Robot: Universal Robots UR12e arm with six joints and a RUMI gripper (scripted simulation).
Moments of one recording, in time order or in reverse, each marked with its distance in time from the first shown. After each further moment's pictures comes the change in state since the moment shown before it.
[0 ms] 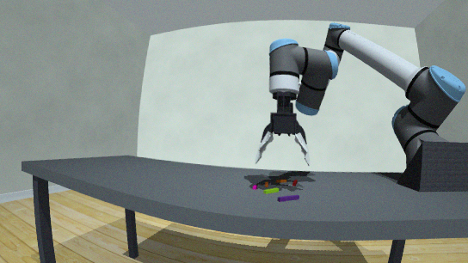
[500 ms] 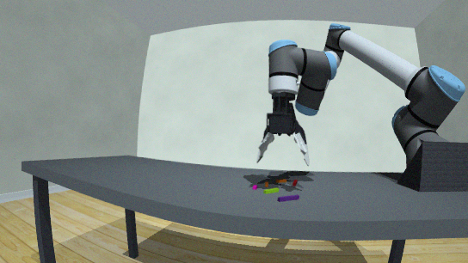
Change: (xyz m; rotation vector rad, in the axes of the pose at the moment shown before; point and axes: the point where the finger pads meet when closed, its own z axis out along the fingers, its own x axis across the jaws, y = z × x) arm -0.001 -0.008 0.000 -0.002 -0.001 0.185
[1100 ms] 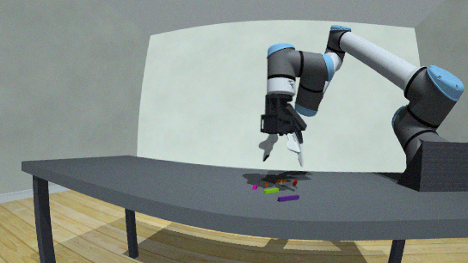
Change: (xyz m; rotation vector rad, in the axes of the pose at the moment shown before) arm -0.006 -0.019 -0.001 -0.006 -0.002 0.489
